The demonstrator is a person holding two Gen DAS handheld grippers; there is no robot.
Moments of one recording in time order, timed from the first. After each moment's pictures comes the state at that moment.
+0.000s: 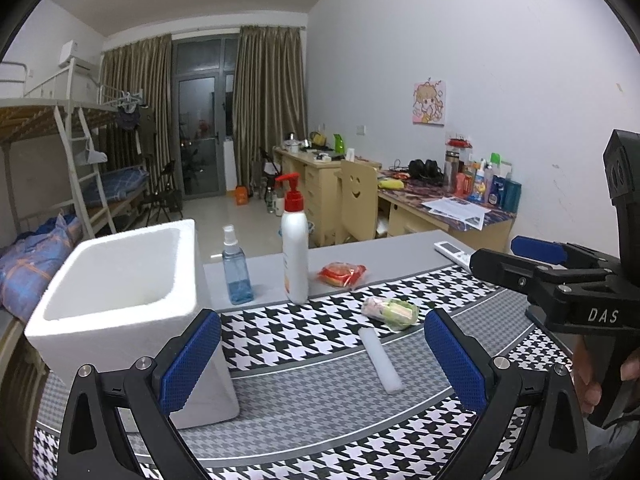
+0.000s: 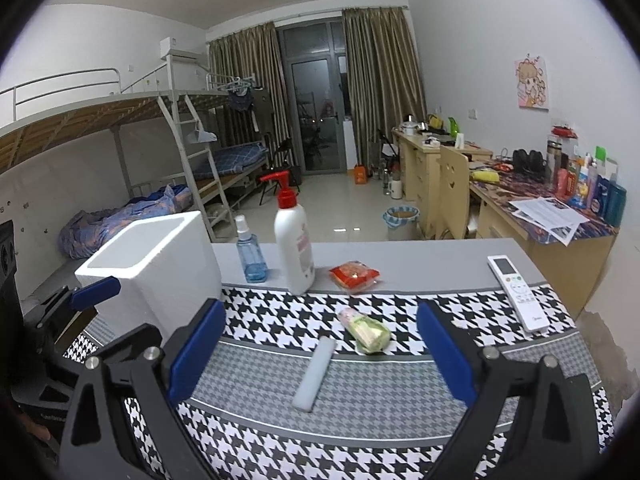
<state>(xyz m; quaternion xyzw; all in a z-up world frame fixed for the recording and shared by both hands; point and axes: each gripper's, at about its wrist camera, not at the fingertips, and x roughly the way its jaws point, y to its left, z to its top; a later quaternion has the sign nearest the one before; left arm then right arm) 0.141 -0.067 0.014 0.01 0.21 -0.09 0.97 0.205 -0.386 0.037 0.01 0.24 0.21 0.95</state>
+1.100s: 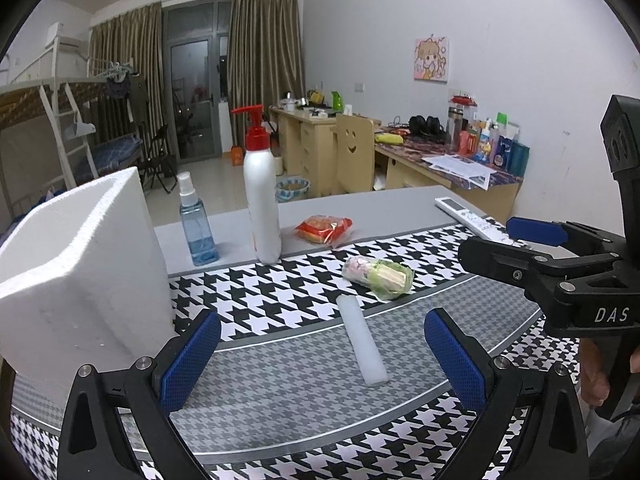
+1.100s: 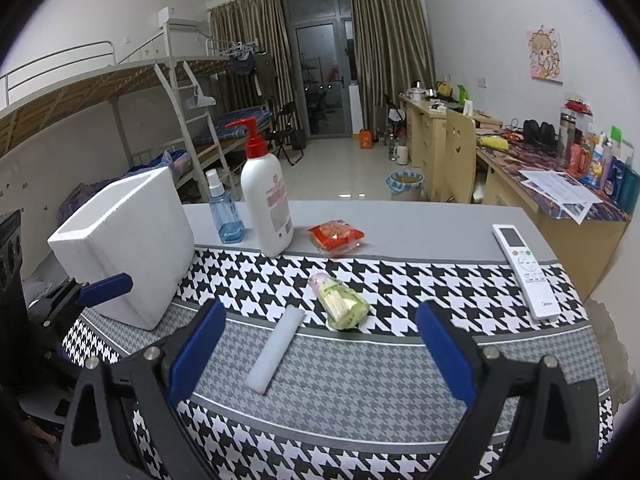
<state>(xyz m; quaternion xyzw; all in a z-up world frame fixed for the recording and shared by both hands) 0.186 -0.113 -0.027 0.02 0.29 -0.09 0.95 0.251 -0.404 0.001 -0.01 0.30 0.23 0.93</state>
